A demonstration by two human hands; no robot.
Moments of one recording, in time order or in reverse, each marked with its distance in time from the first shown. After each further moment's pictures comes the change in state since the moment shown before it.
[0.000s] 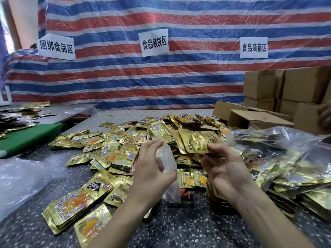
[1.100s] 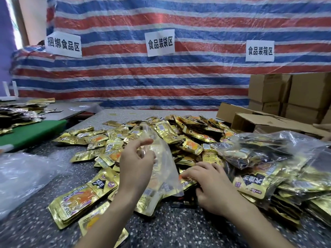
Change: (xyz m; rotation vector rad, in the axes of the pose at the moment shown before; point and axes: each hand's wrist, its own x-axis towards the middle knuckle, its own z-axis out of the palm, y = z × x) left_hand 0.010 -0.001 -0.026 -0.211 0.258 -0.210; right_hand 0.011 0.034 -0.018 -2.101 -0.351 -0.400
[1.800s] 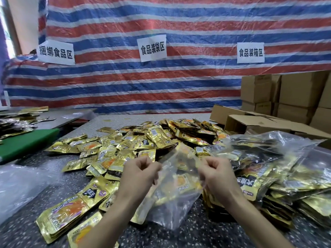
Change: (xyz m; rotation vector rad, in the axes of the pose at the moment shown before) left_hand -0.006 -0.003 0.011 -0.004 -0.205 -0.116; right_hand -0.005 0.002 -0.025 1.062 0.427 0.197
